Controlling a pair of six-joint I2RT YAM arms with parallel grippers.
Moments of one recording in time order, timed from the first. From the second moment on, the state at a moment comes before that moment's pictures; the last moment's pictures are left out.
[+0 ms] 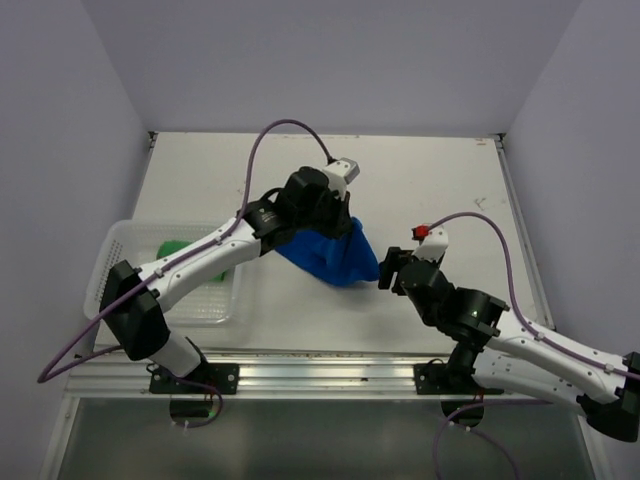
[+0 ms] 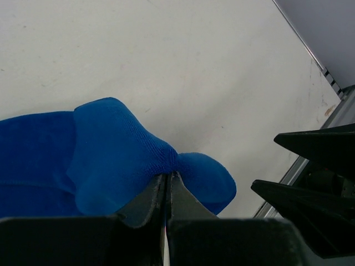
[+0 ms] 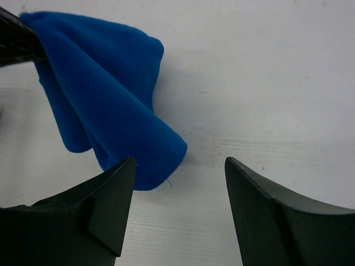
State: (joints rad) left arm -0.80 1.54 1.35 -0.36 0.11 -0.33; right arm 1.01 0.77 0.68 -0.50 0.73 0.68
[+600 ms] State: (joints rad) left arm -0.91 2.06 1.75 -0.31 0.13 -0.33; right arm 1.01 0.59 0.69 -0.73 0.90 0.77
